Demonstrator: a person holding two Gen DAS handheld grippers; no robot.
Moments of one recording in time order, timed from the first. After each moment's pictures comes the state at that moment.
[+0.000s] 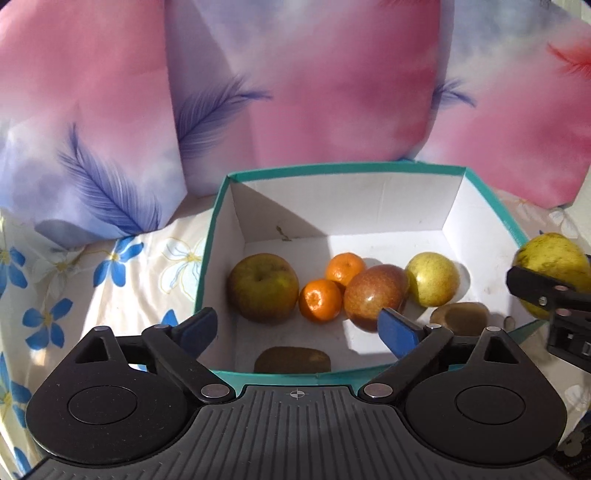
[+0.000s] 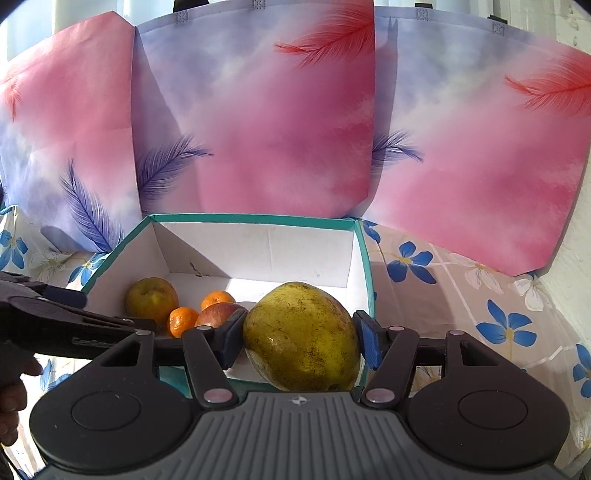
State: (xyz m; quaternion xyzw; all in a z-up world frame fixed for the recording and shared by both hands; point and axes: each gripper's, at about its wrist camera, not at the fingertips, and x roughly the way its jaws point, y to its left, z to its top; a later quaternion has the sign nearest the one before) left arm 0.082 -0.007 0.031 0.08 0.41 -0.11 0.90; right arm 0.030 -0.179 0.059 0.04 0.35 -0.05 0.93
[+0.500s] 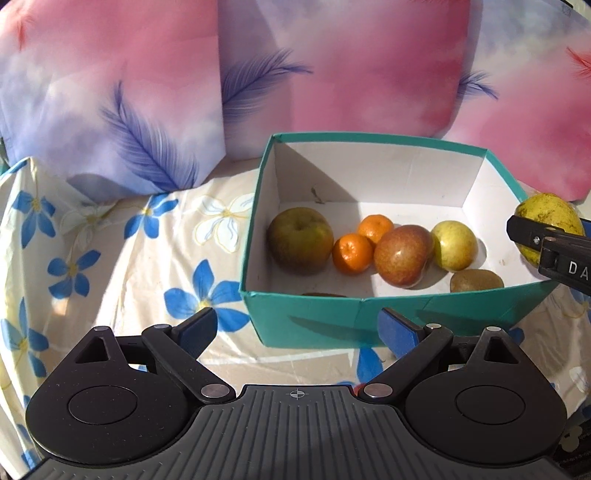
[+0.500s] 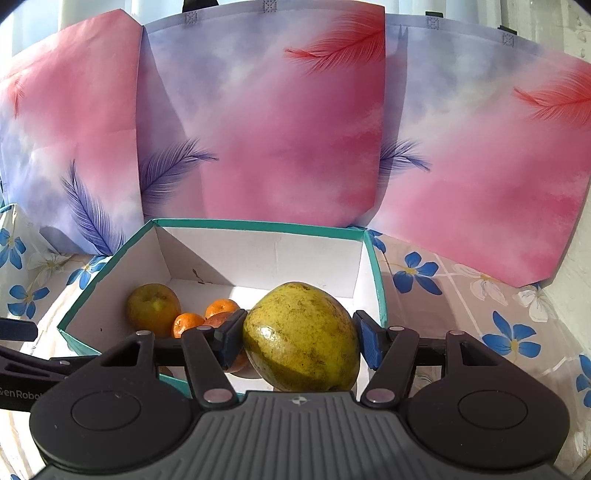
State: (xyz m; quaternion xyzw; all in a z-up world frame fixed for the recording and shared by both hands) left arm 0.059 0.025 0.022 0.06 0.44 -0.08 0.89; right arm 0.037 -0.169 0.056 0.03 0.34 -0.05 0.94
